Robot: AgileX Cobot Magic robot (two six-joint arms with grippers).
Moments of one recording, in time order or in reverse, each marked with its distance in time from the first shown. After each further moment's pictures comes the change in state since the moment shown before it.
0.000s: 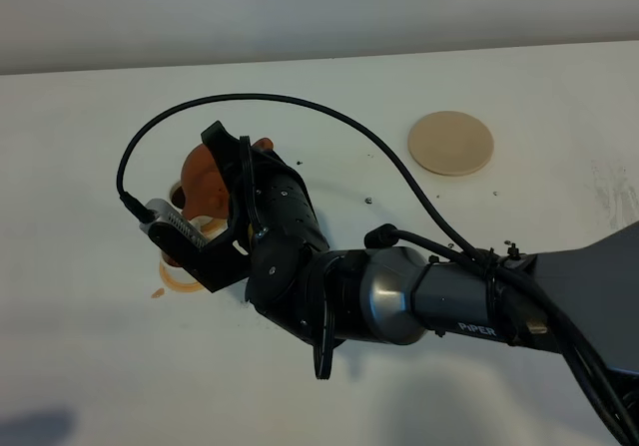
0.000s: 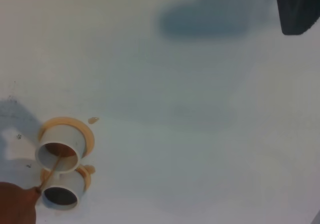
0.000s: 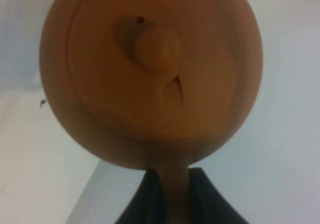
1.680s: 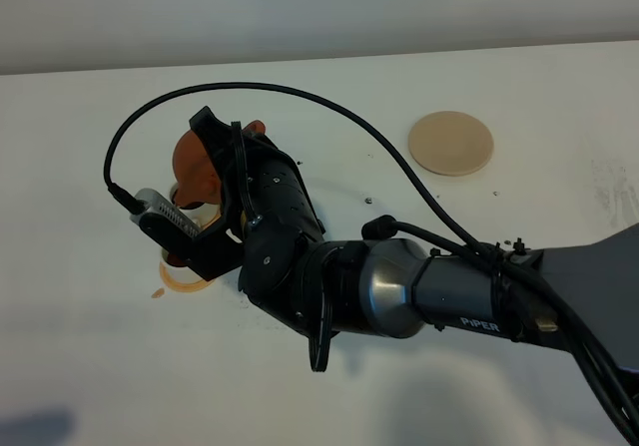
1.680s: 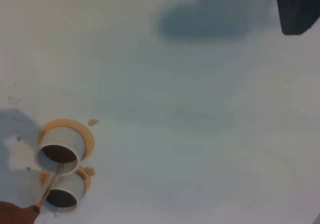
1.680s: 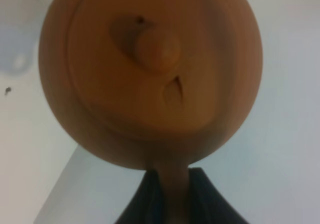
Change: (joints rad) left arm 0.000 0.000 0.000 0.000 0.005 0.000; right arm 0.000 -0.011 -0.033 -0.008 0.012 -0.058
